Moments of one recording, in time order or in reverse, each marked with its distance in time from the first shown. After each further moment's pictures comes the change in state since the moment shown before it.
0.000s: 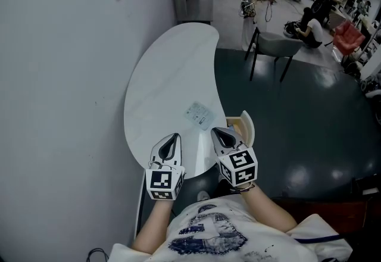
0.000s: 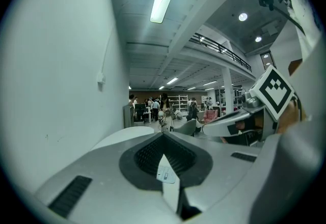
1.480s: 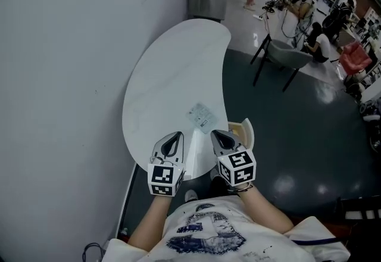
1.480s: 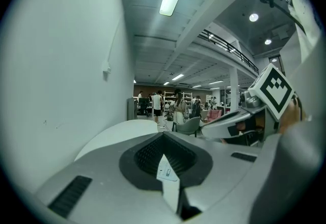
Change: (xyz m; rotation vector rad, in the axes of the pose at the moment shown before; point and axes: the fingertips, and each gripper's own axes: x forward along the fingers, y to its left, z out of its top) left arm 0.028 0.020 -0.024 -0.075 0.052 0.039; right arm 0.042 -0.005 -0.014 -0.031 0.112 0.075
